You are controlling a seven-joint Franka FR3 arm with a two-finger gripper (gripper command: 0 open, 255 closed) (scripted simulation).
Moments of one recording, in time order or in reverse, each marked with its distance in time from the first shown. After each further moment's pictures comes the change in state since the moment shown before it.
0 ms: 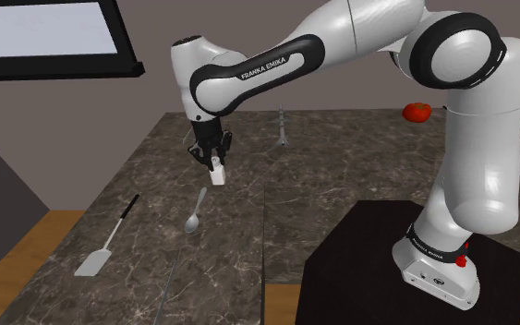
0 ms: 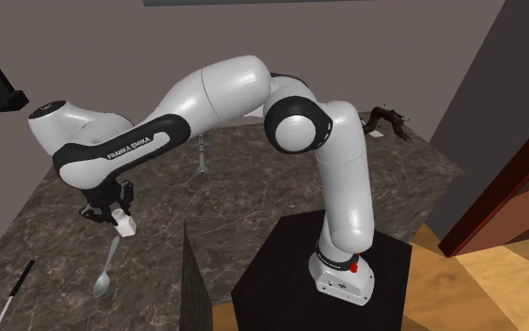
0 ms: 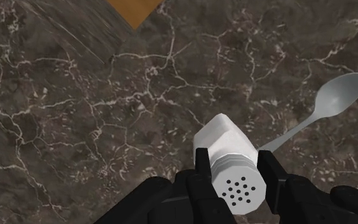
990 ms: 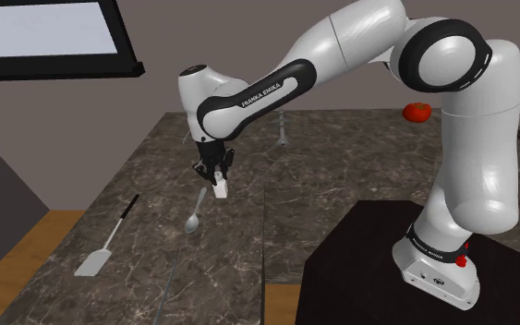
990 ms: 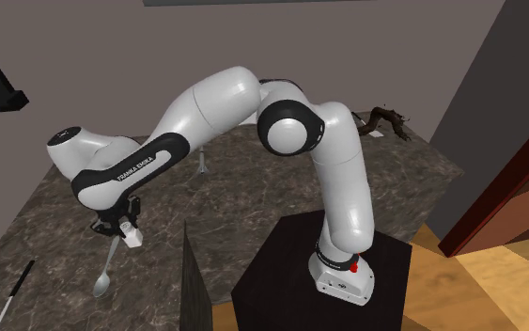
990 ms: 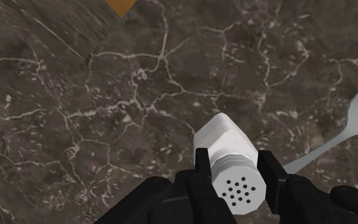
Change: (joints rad) arm 0.002 0.047 -0.007 -0.092 -0.016 0.137 0.011
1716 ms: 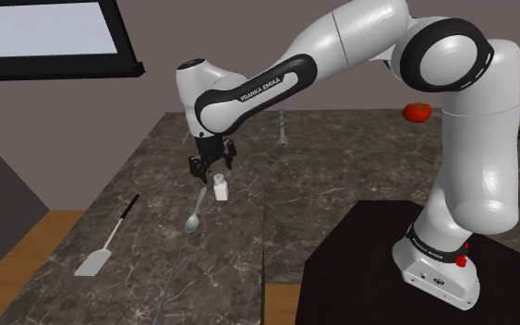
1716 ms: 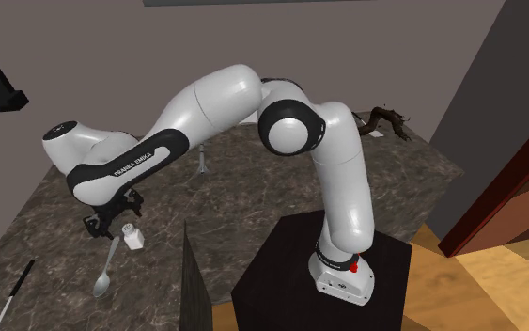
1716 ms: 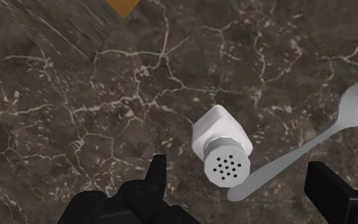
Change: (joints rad) arm 0.000 -0.005 0.001 0.028 0.003 -0.032 -0.003
